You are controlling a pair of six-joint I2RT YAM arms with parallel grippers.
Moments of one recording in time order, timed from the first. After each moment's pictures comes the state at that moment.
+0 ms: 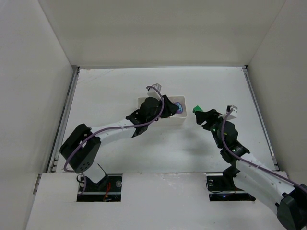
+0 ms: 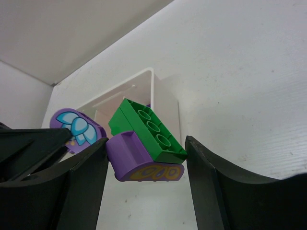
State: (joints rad) left arm -0.81 1.54 0.89 0.38 -0.07 -0.84; right arm 0.52 0.74 0.32 0.29 0.36 0.72
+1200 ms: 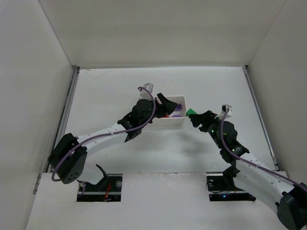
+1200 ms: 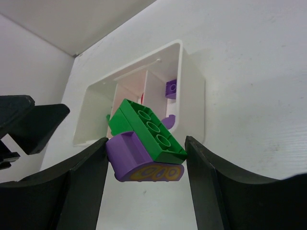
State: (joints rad) left arm -0.82 1.42 0.86 0.34 -0.11 -0.89; right arm 0.53 0.76 0.31 0.30 0.21 0.74
